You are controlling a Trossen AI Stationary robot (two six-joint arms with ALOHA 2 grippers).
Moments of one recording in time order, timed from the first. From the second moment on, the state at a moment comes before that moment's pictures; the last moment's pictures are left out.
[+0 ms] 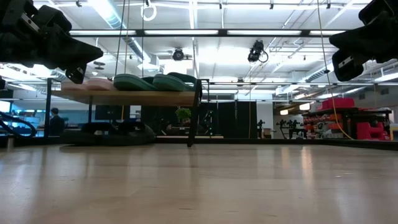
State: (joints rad) left arm -0.08 0.12 0.01 0.12 -0.13 -0.22; right arm 0.42 0.21 0.01 0.22 0.31 0.21
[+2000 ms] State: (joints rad) left arm -0.08 0.12 0.01 0.12 -0.13 -0.22; right arm 0.42 0.21 0.01 0.23 0.31 0.21
